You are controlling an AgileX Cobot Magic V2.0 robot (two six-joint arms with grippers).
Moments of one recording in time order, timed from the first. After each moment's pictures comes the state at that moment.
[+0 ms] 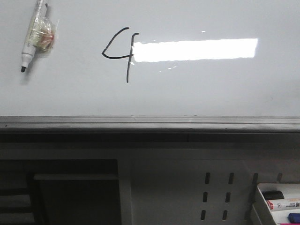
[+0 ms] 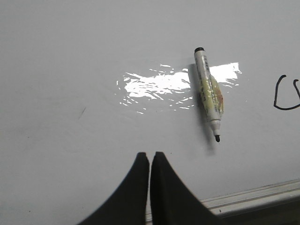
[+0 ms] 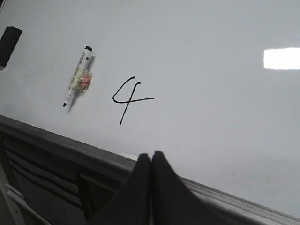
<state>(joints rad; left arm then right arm) -0.19 -0.01 0.00 -0.04 -0.01 0.11 0.25 0.00 -0.17 0.93 0.35 -0.84</state>
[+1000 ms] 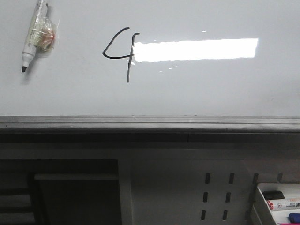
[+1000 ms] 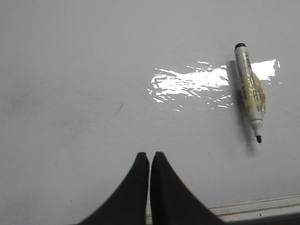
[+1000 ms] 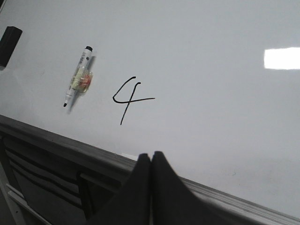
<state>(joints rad) -0.07 -0.01 0.00 -0.03 -0.02 0.10 0.25 0.00 -0.17 0.93 0.35 -0.84</state>
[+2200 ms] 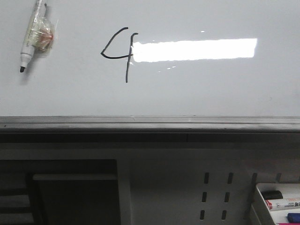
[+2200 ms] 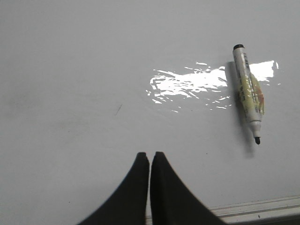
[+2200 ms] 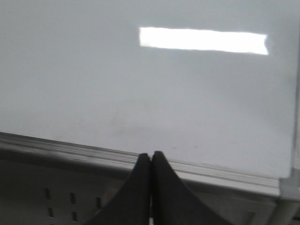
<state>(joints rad) -0.07 -0.01 0.00 -0.03 -0.02 0.10 0.03 0.00 -0.01 0.17 0.17 -0.29</state>
